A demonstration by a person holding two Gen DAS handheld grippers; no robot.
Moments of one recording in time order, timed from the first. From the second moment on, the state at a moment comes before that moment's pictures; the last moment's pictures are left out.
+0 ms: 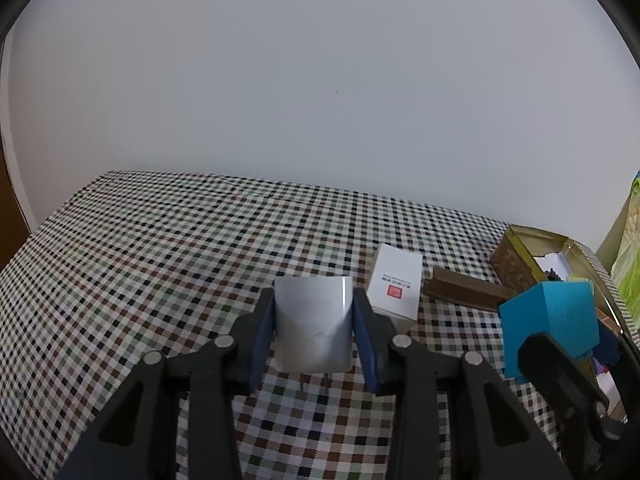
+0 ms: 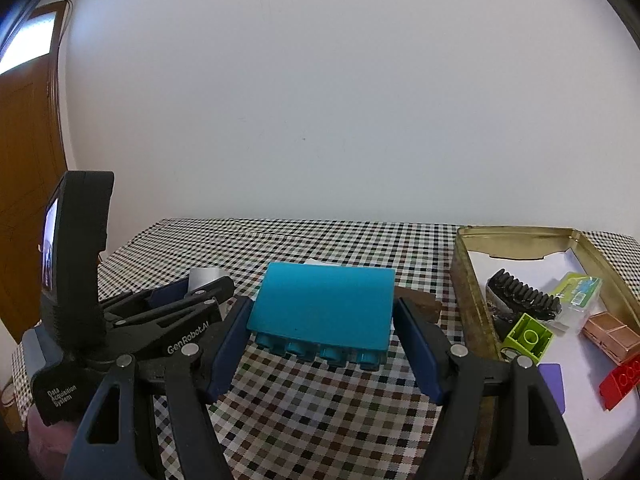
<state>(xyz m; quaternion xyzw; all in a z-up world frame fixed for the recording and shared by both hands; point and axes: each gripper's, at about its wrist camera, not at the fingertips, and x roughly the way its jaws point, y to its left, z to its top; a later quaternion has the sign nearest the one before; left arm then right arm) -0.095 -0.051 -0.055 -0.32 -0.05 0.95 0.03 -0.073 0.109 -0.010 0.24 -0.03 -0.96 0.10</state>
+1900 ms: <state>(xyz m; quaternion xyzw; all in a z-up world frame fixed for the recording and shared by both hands) -0.057 0.032 -0.035 -0.30 -0.02 0.95 0.06 -0.011 0.193 0.012 0.20 -0.08 -0.97 0.08</state>
